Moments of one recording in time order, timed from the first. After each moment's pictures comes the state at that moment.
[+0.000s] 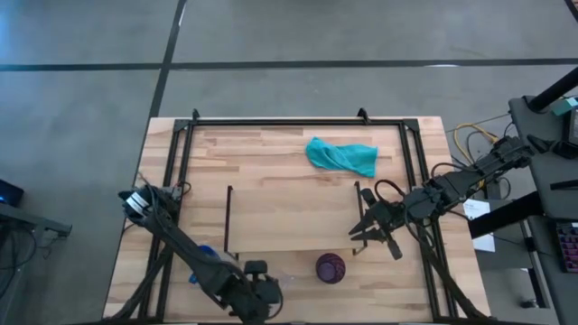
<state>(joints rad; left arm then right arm) -0.73 1.92 1.60 -0.70 -0.17 -0.77 0.50 0.98 0.83 -0.21 0.11 0.29</state>
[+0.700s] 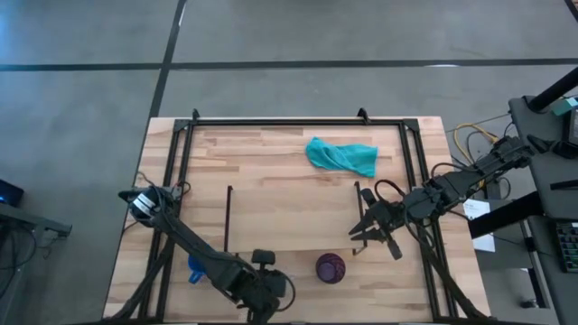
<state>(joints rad) -0.67 1.96 1.66 -0.82 -0.20 -0.56 0.50 0.98 0.83 -0.21 0.11 0.29</state>
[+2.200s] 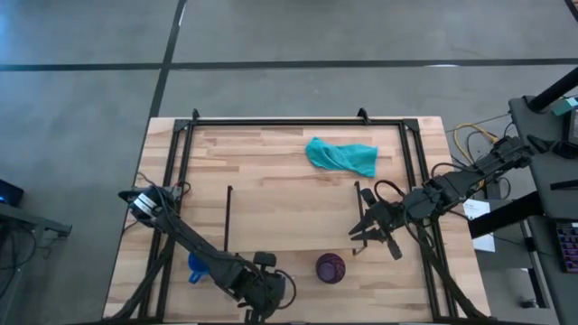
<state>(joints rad) -0.66 1.96 1.58 -0.73 -0.12 -0.52 0.50 0.98 0.83 -0.21 0.11 0.28</state>
